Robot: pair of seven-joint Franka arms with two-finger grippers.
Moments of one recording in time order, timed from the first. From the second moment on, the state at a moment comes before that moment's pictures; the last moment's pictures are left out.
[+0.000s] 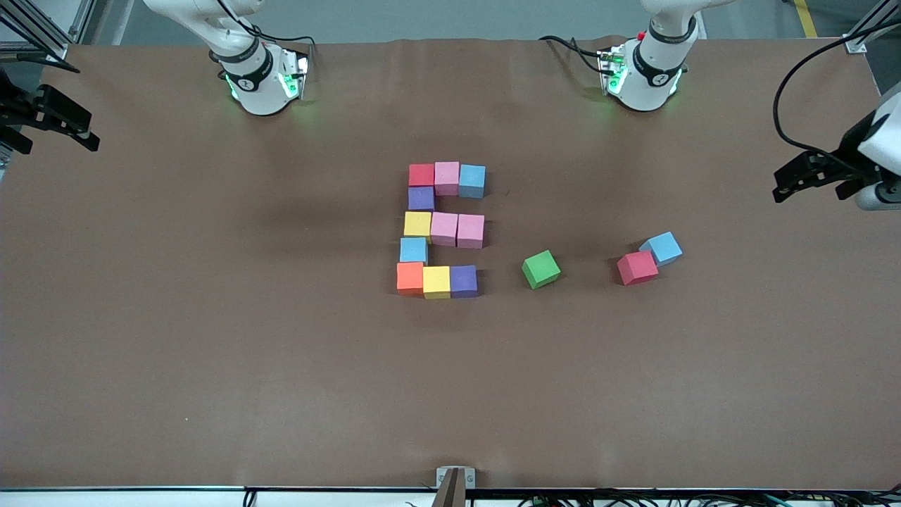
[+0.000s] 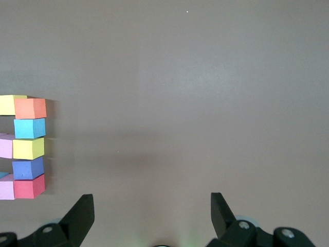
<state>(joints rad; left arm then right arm) 0.18 -0.05 -0.17 -1.69 0.01 1.68 -0.01 0.00 -0.10 -0.01 -1.53 0.01 1.44 -0.04</state>
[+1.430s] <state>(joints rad) 0.01 0.01 -0.01 -1.55 0.01 1.68 -0.01 0.00 -0.09 -0.01 -1.53 0.01 1.46 -0.04</state>
